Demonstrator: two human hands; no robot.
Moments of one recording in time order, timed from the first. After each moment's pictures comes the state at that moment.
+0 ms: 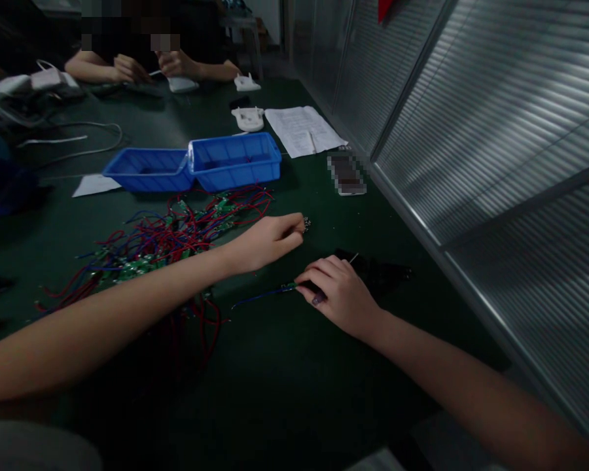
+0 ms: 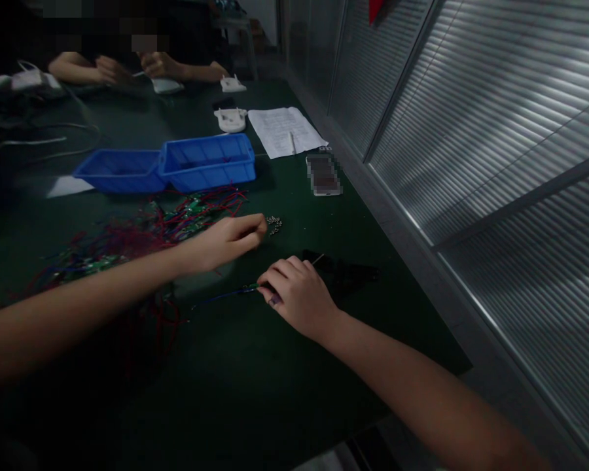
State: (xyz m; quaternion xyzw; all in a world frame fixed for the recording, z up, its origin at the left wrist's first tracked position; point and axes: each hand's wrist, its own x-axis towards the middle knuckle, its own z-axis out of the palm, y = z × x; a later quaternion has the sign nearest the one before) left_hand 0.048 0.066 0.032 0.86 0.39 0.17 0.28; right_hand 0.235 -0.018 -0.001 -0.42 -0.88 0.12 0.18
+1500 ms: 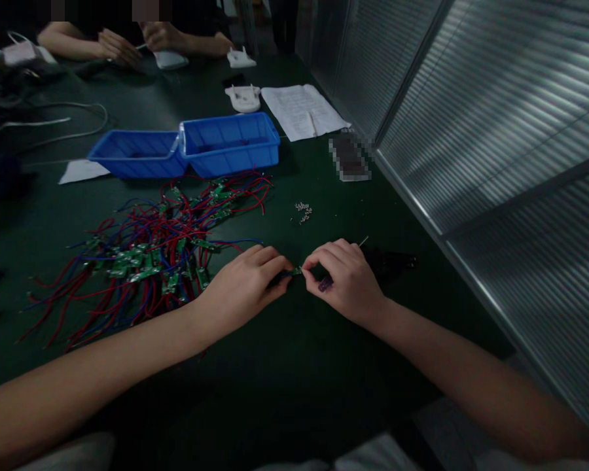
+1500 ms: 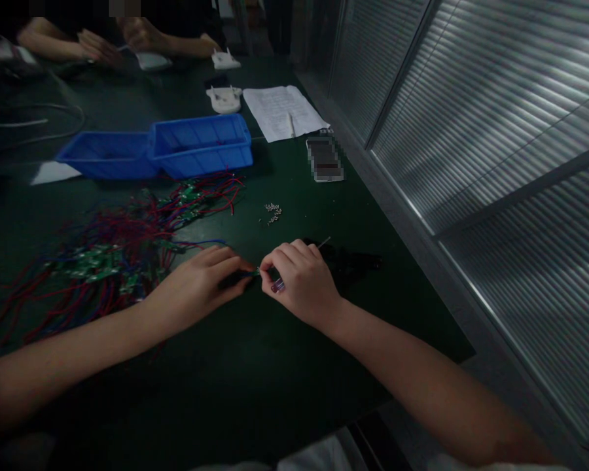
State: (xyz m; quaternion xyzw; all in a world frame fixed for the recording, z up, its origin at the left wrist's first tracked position) left_hand 0.026 -0.015 0.013 0.89 0.42 0.09 0.14; right_hand 0.232 -0.018 0.004 -0.45 -0.86 0.09 0.23
